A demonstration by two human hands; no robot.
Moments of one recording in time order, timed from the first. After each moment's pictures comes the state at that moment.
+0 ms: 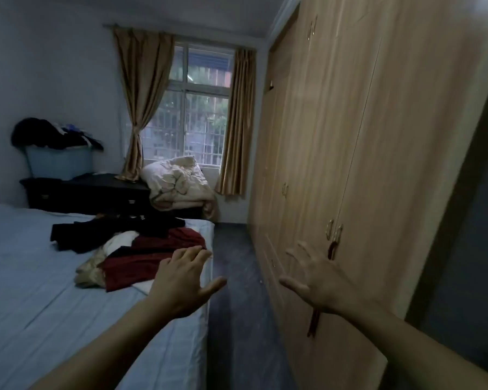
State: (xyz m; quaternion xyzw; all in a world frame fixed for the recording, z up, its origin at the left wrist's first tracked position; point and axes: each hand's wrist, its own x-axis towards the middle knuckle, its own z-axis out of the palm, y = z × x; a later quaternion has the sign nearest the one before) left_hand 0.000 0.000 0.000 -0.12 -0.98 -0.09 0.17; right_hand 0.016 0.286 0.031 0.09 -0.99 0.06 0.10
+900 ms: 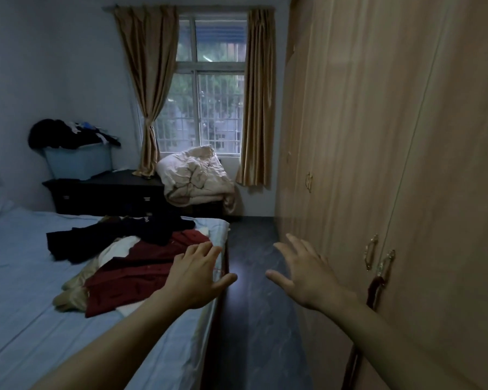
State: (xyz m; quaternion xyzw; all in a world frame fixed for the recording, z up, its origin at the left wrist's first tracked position) left_hand -0.357 0.154 -0.035 -0.07 -0.99 -0.03 0.13; right_hand -0.356 0.402 -0.017 0.16 -0.98 0.10 0.09
